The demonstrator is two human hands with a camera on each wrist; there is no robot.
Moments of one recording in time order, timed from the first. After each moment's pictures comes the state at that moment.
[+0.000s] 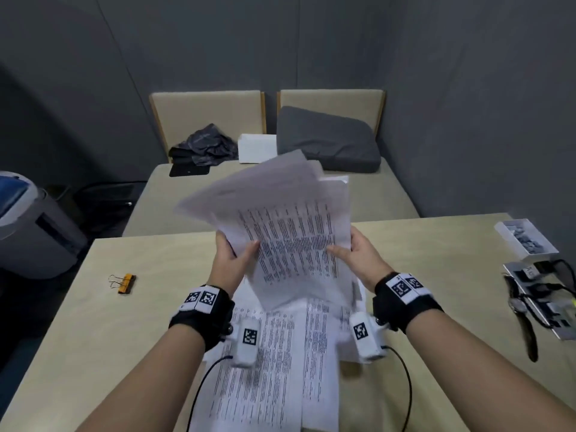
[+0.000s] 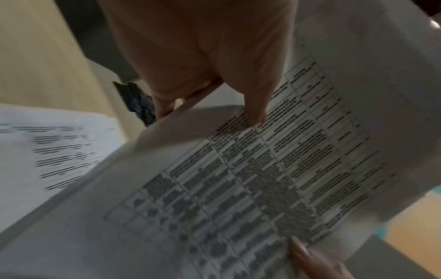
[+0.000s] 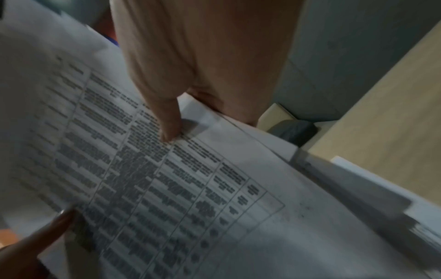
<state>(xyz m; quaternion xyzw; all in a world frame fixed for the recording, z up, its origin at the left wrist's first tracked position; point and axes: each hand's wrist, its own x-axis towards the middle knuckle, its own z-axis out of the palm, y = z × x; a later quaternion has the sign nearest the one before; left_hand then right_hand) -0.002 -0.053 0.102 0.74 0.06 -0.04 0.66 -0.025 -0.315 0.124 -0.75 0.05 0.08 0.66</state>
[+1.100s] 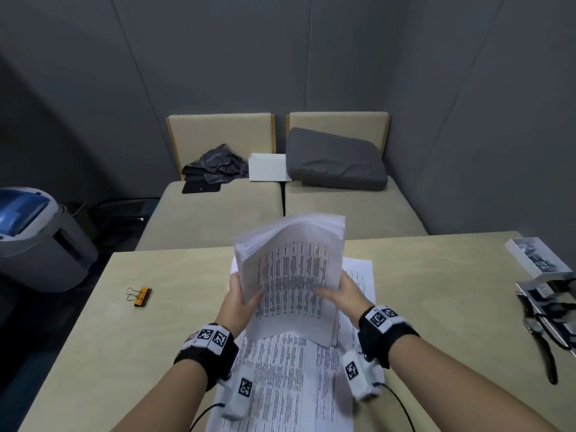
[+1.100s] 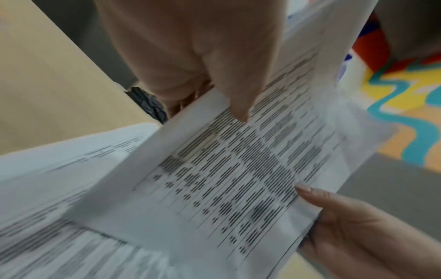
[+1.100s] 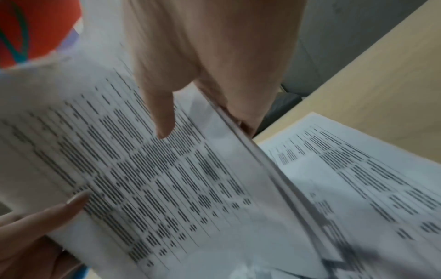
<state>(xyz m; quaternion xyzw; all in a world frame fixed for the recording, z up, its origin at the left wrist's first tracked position) -0.032 -0.027 0.070 0.83 -0.01 -0.07 0.56 -0.035 -0.272 0.076 -0.74 0.07 0.12 0.65</state>
